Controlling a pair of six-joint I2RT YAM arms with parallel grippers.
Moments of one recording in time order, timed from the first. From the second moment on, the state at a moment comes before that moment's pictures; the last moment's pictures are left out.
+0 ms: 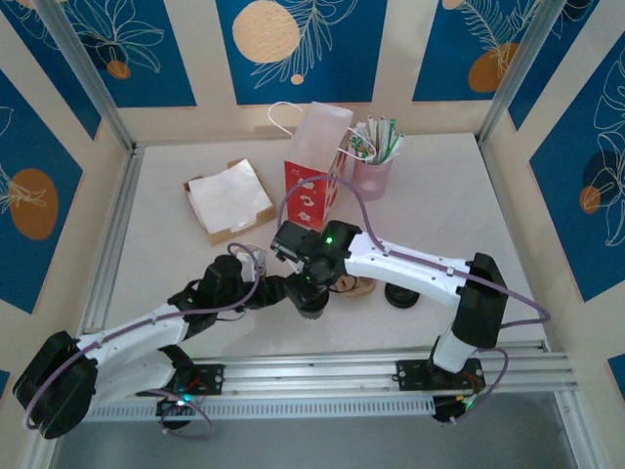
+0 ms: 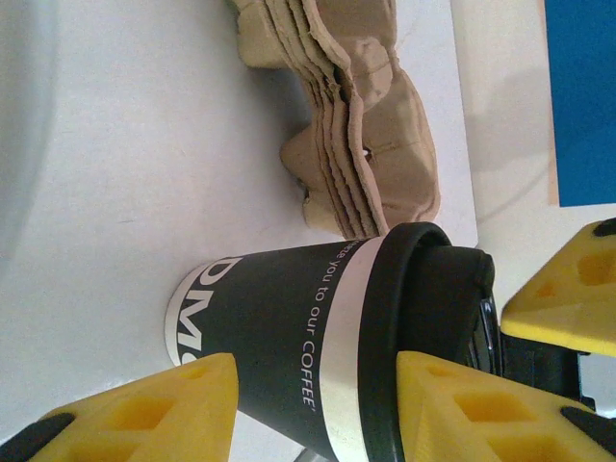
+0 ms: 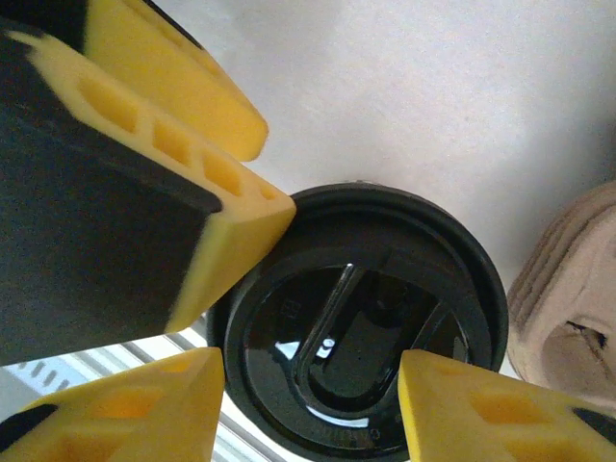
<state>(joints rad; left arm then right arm) -0.73 1.00 0.34 0.13 0.40 -0.97 1.09 1.66 1.46 -1.15 0.00 0.40</state>
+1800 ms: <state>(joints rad) -0.75 0.94 0.38 0.01 0.37 -0.97 1.08 1.60 1.46 -1.18 0.06 0.47</state>
